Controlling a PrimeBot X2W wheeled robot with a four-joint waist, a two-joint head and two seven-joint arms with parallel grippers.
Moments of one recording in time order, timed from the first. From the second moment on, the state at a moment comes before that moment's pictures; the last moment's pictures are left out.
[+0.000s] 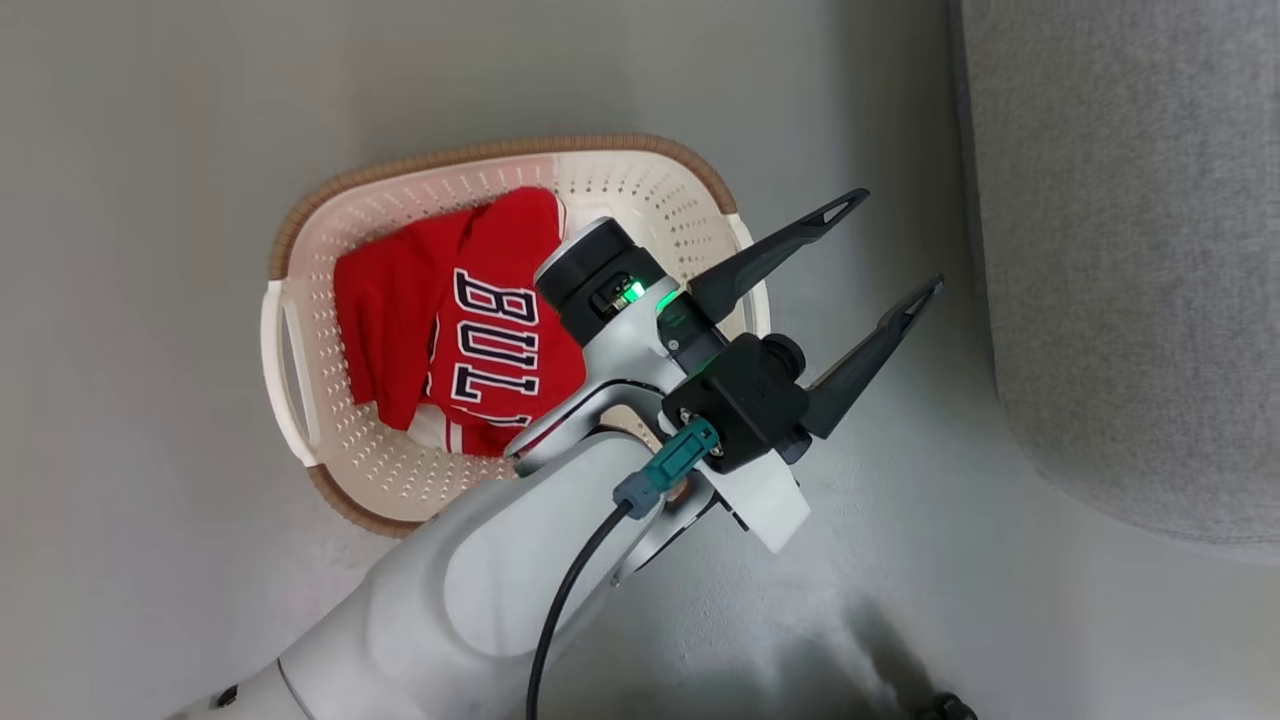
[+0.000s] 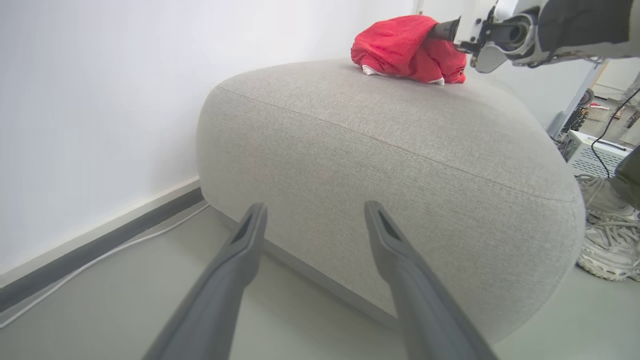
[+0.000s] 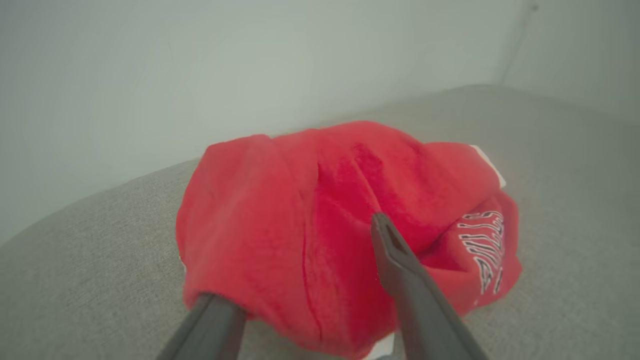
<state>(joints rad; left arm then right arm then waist) -0.81 0.05 -0.91 0.29 -0.25 0.03 -0.26 -1.08 -0.58 -0.31 1.00 0.46 0.13 -0.26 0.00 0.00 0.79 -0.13</state>
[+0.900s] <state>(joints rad) -0.43 0.05 -0.59 0.29 -0.29 0.01 -0.26 -0.54 -0.47 -0.05 0.52 0.60 0.13 -0.26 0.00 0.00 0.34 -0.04</state>
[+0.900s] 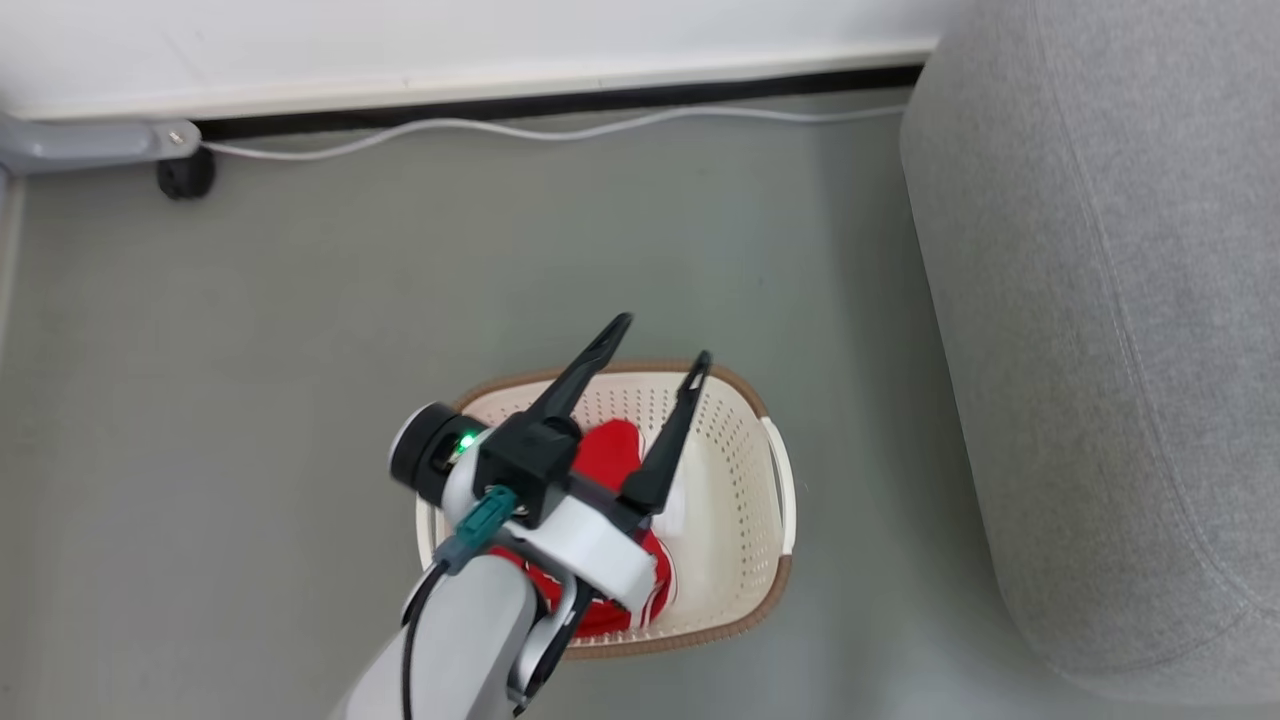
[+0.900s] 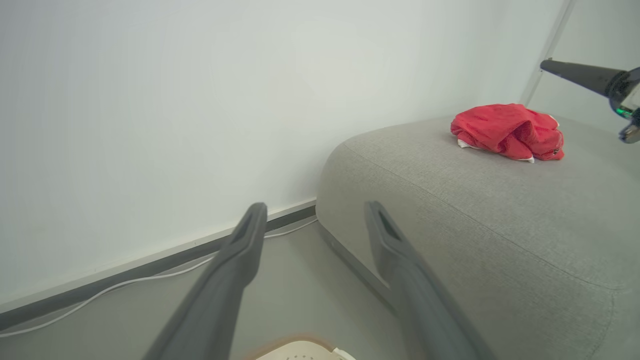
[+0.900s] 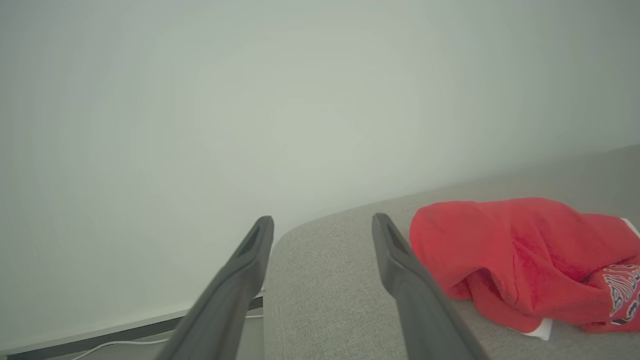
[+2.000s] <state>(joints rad) -0.03 0.04 -0.05 0.30 -0.16 0.03 -0.26 -0.15 -0.24 0.11 0.32 0.47 0.13 -0.26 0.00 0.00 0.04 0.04</state>
